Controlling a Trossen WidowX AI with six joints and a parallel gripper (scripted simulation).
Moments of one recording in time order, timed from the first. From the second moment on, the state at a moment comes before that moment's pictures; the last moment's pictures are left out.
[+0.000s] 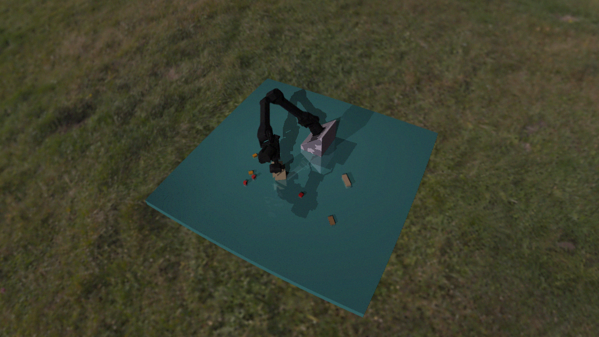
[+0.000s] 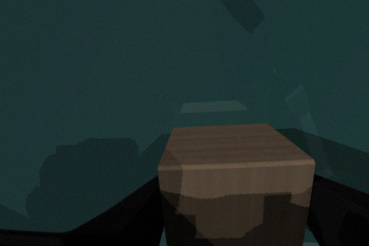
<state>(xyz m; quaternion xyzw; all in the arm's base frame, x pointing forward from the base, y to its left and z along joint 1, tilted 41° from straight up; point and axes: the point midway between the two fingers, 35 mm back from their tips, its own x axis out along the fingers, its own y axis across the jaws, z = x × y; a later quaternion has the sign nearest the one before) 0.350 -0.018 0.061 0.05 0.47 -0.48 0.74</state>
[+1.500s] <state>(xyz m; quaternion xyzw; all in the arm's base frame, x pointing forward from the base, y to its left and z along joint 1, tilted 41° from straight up) 0.346 -0.027 0.040 0.05 0.47 -0.48 0.74</state>
